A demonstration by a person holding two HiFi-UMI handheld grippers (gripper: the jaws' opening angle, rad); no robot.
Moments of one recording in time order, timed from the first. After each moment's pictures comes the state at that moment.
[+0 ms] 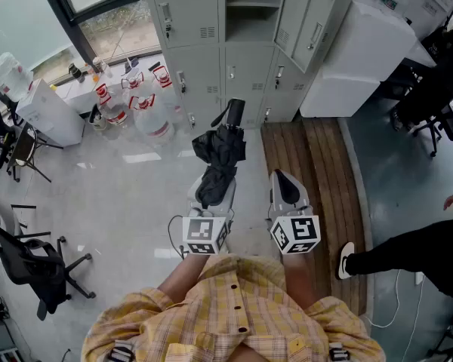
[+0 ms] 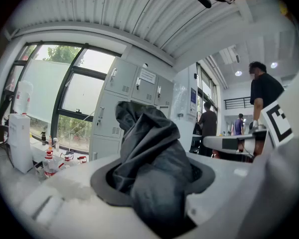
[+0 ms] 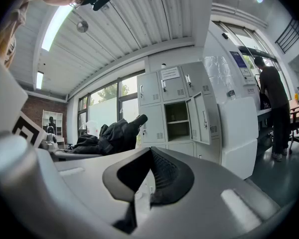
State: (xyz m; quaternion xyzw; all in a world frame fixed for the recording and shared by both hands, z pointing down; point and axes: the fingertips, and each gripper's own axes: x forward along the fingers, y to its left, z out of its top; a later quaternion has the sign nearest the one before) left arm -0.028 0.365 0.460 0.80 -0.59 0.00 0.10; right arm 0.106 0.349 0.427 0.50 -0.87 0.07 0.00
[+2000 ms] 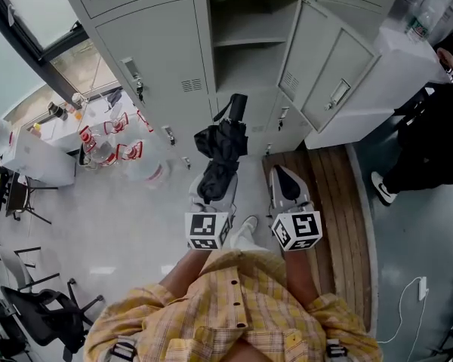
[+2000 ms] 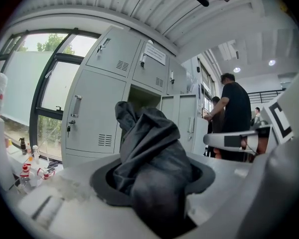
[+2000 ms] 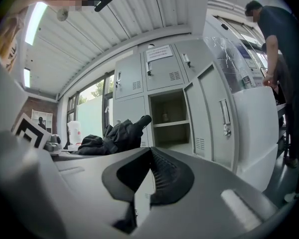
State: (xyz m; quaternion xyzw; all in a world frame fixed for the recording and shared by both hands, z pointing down) left arm -0.067 0.012 0.466 0.82 -0.57 0.02 0.10; right arm 0.060 0.009 0.432 0.51 -0.86 0.08 0.00
